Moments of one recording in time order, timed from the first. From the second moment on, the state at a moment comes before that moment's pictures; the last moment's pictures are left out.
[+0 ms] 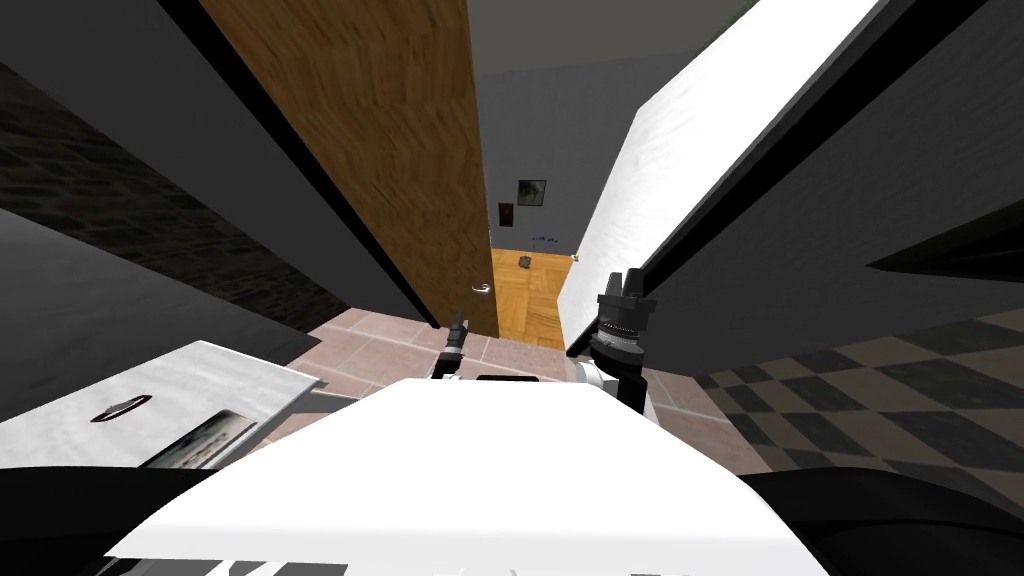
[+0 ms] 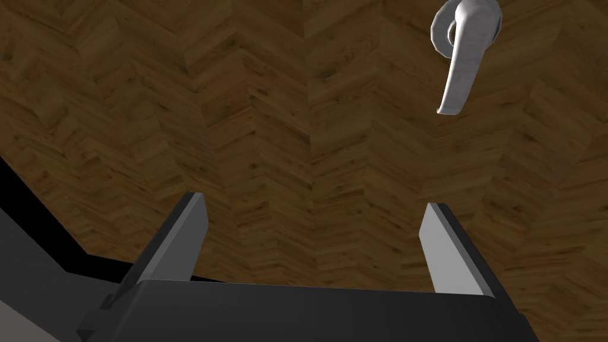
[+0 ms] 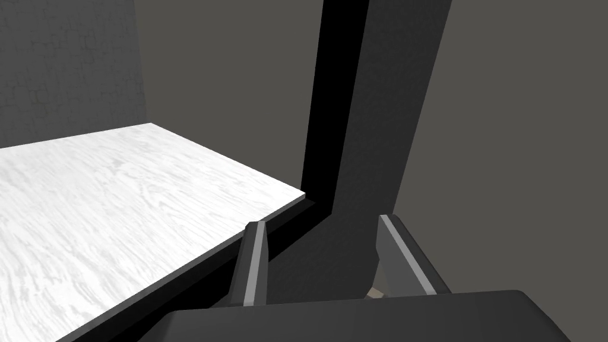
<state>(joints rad) 0.34 0.08 -0.14 -1.43 0.06 -0.67 -0.05</state>
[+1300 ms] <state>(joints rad) 0.27 0.07 -0.20 -1.15 0.05 -0.73 -0.02</state>
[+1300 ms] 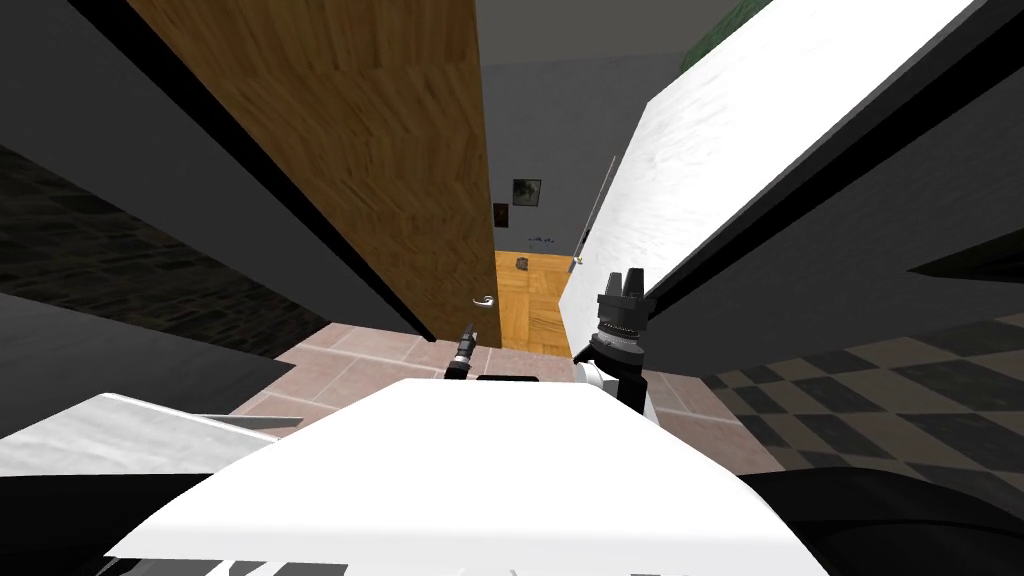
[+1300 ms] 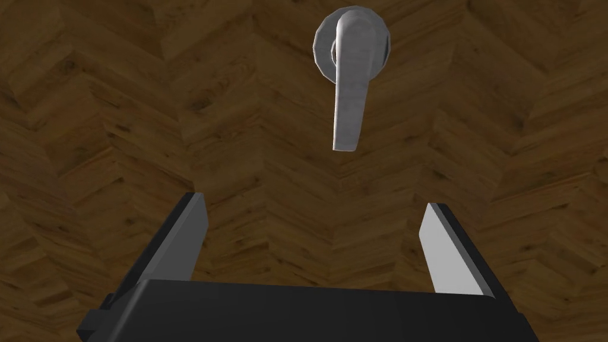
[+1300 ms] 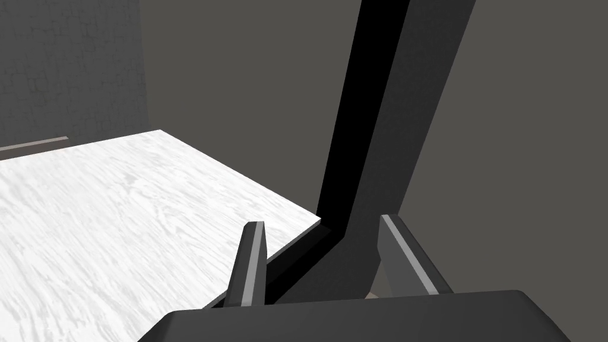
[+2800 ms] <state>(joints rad) 0.20 0.05 -0.18 -1.04 0.06 -0.73 -0.02</state>
